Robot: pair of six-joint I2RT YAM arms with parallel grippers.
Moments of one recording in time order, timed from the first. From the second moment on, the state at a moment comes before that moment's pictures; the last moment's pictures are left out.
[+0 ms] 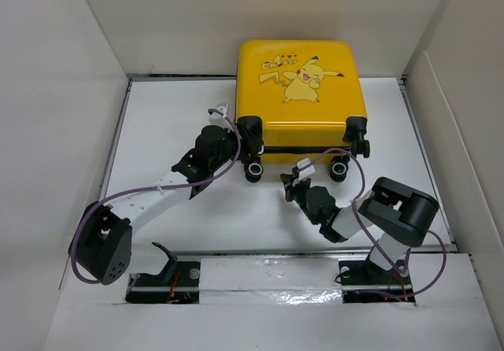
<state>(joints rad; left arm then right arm) -0.63 1.31 0.81 0.19 0.00 -0.66 0.91 1.68 0.33 1.27 0.44 0.08</state>
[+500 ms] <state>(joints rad) -0.64 1.24 0.76 0.19 -0.02 -0.66 0.58 1.25 0.14 1.20 0.60 0.22</state>
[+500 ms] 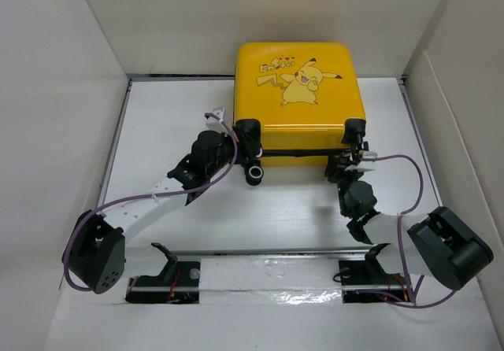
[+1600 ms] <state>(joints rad) -0.65 1.21 0.73 0.20 -0.01 -0.70 0.34 1.11 0.19 0.87 0.43 0.29</state>
